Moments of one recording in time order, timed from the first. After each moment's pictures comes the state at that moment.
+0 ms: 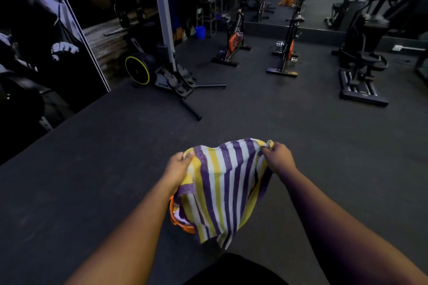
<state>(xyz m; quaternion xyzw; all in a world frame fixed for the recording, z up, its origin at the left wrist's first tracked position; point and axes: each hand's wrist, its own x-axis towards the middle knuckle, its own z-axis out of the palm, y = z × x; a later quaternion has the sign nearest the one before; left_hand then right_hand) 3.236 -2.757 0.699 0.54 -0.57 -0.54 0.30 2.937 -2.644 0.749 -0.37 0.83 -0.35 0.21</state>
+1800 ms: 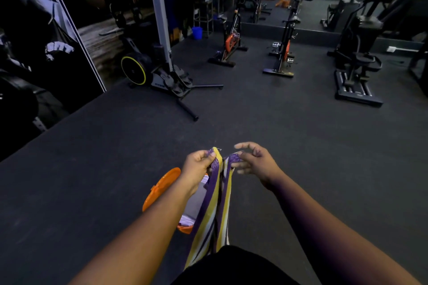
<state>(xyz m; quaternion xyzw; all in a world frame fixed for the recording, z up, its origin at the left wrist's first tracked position) 3.168 -2.708 0.727 0.44 -0.51 -0.67 0.33 2.978 -2.625 0.762 -0.37 0.58 -0.52 0.51</state>
